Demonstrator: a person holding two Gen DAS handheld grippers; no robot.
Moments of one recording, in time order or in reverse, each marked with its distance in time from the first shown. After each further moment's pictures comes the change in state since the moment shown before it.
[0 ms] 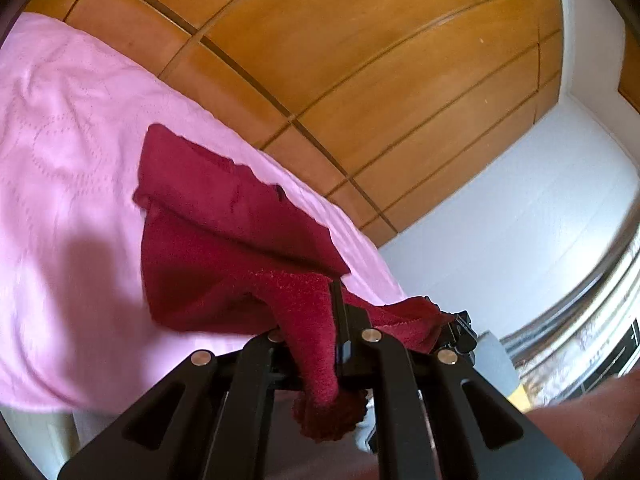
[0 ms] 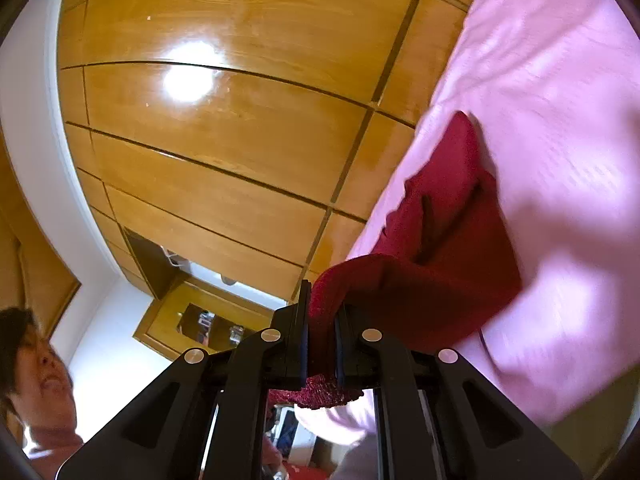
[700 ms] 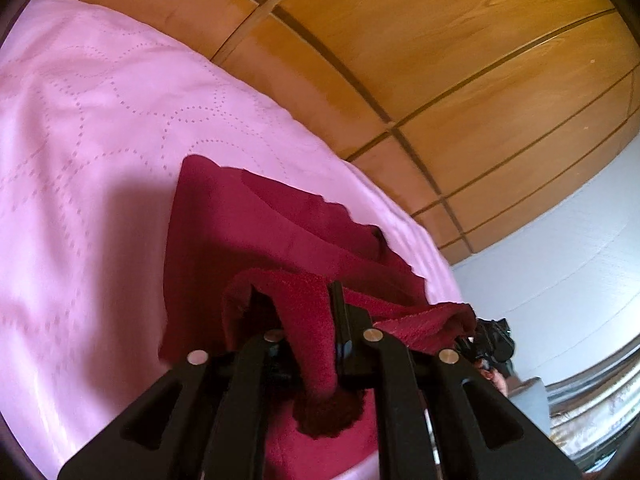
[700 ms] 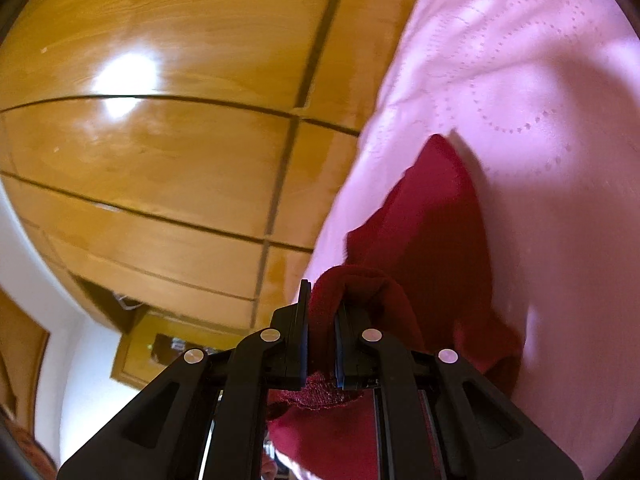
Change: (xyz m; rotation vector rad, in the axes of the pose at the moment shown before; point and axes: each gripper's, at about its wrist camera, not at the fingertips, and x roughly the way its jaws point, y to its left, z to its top) left arm 0.140 0.093 0.114 -0.102 0.086 0.260; right arm 0.133 -0.086 0.104 0.150 0.022 -0.174
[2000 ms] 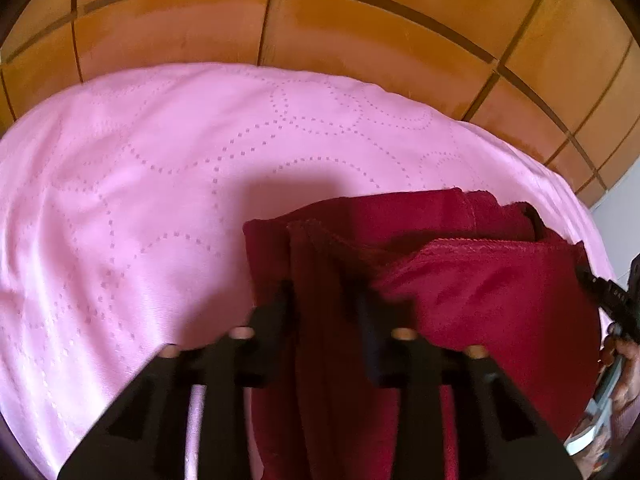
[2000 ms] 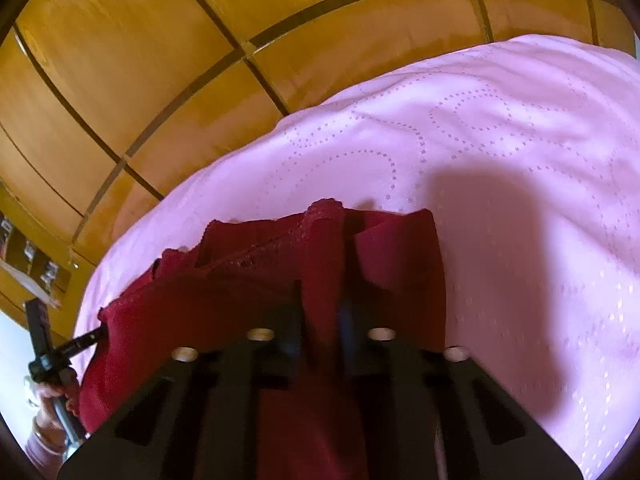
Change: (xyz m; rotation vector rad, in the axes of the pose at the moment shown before) left arm 0.072 -0.004 0.045 0.254 0.100 0.525; right arm 0.077 0.029 0.015 -0.528 0.076 -0.606
